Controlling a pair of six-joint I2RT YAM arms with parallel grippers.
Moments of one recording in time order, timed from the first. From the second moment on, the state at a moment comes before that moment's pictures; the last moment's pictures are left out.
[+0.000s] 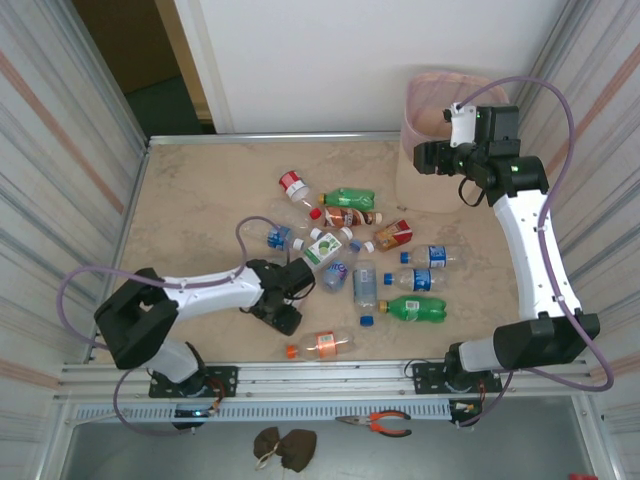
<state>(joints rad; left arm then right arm) -0.95 1.50 0.82 -0.84 -0.06 -0.37 0.10 1.39 1.63 -0.85 -0.19 -0.01</state>
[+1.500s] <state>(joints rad) -0.87 1.04 1.00 0.13 0.54 -0.07 0.43 1.01 1.47 -0.34 -0.94 0.12</state>
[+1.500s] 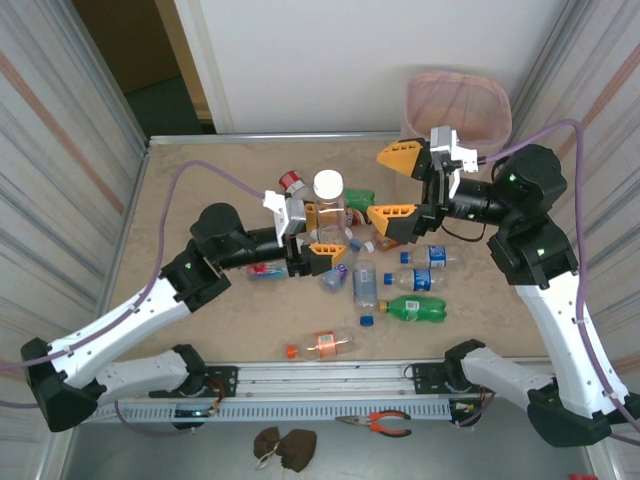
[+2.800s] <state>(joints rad) -0.87 1.21 1.08 0.27 0.68 -0.11 0.56 1.11 1.49 -0.43 -0.98 0.04</state>
